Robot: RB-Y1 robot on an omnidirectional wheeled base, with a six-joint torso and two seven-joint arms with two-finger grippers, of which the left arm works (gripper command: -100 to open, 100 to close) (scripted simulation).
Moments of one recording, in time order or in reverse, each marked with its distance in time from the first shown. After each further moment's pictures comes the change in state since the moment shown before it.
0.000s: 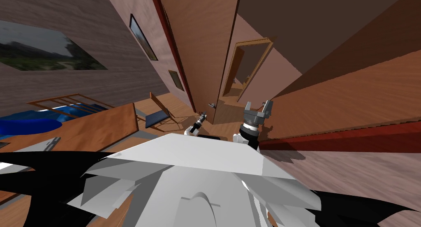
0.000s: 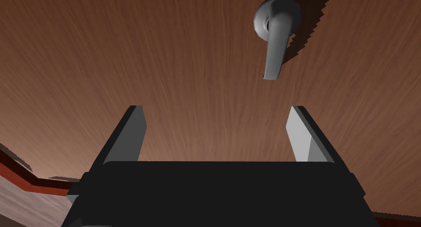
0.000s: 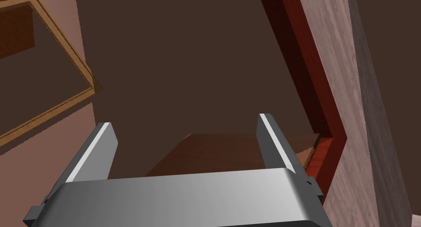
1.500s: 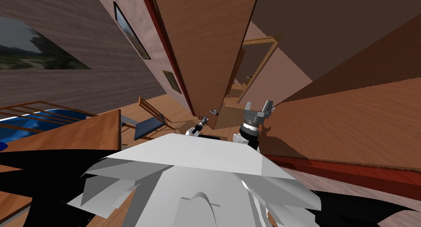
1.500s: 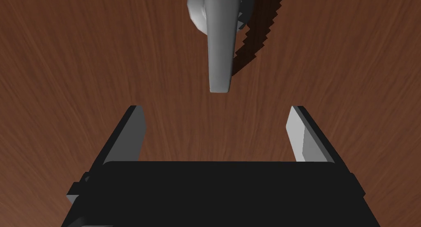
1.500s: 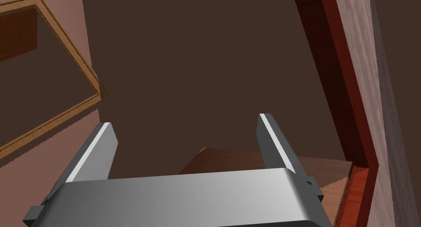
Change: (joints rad) arm -0.098 -0.022 -0.062 0.263 -0.028 -0.037 0.048
